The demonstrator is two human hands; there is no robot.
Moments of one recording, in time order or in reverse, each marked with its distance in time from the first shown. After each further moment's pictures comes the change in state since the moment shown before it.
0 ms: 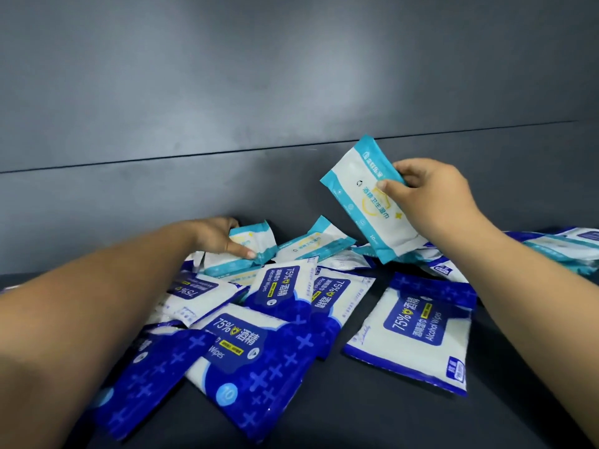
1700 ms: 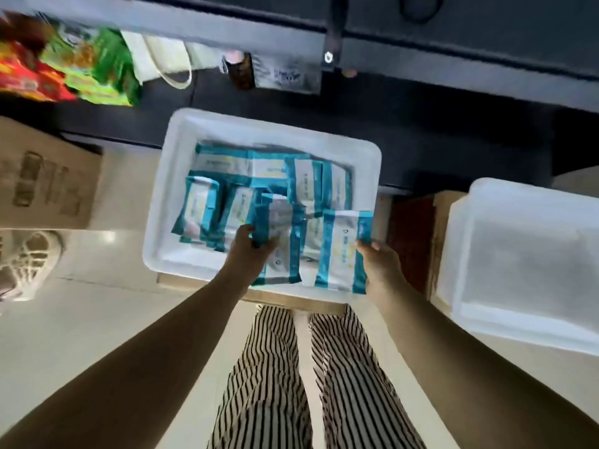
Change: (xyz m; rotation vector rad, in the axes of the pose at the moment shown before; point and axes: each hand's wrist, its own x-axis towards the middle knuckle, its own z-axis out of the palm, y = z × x) left_hand -0.569 -0.199 0.589 -1.040 -0.319 -0.931; right_hand -0.770 0.204 0.156 0.024 -0.463 1.527
